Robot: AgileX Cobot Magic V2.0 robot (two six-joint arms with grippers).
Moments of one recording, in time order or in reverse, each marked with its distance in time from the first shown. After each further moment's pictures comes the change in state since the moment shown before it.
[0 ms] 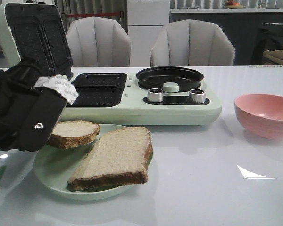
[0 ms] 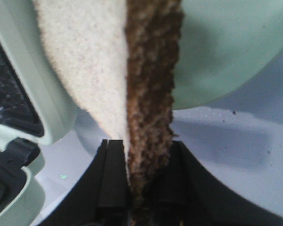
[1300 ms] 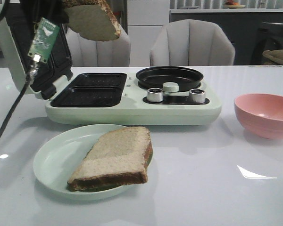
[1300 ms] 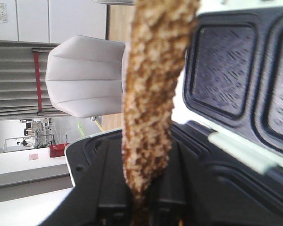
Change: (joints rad) left arm 0.220 0.145 -0.594 0.108 -0.145 -0.157; right arm 0.000 0.000 0.000 0.000 0.000 0.000
